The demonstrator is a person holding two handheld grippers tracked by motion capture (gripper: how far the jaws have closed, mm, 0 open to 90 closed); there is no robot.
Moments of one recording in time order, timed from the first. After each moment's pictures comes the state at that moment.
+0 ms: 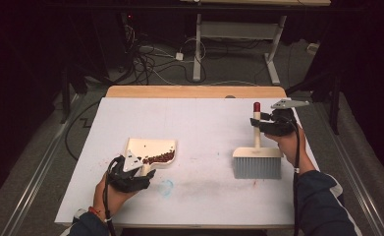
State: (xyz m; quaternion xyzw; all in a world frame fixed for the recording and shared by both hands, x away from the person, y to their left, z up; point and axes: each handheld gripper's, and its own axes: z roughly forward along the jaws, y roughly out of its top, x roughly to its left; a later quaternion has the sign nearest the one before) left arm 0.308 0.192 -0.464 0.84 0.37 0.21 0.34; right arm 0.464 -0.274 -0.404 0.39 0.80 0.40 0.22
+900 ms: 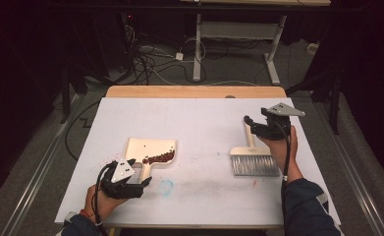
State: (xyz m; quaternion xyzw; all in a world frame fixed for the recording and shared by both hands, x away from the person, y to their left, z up) left arm 0.296 0.209 -0.474 0.84 0.33 0.22 0.37; right arm 0.440 -0.248 -0.403 0.40 0.74 0.44 0.32
